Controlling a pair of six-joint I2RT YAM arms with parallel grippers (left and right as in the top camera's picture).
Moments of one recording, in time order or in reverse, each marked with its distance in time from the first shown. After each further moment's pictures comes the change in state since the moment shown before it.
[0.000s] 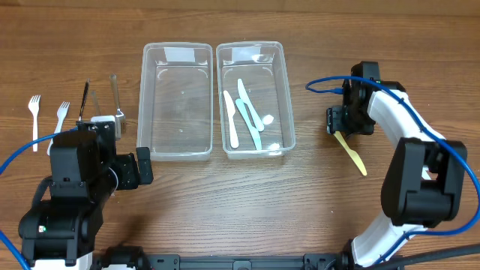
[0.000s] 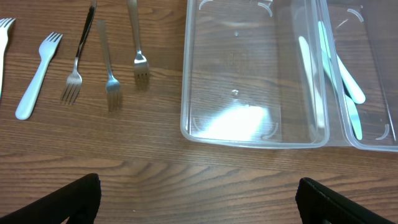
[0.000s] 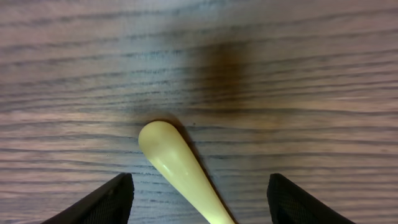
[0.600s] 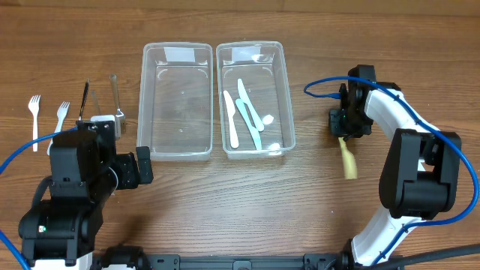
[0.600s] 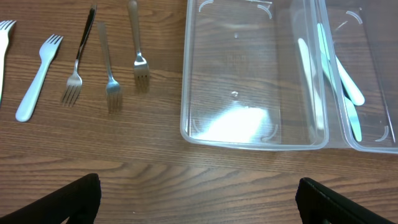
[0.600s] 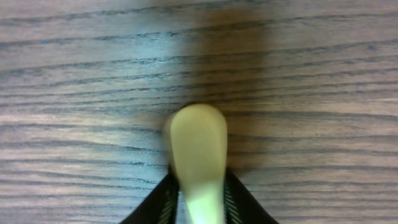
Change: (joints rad) left arm 0.000 0.000 0.000 0.006 0.000 0.000; right arm -0.001 0.057 0.003 -0.001 -0.010 -0.008
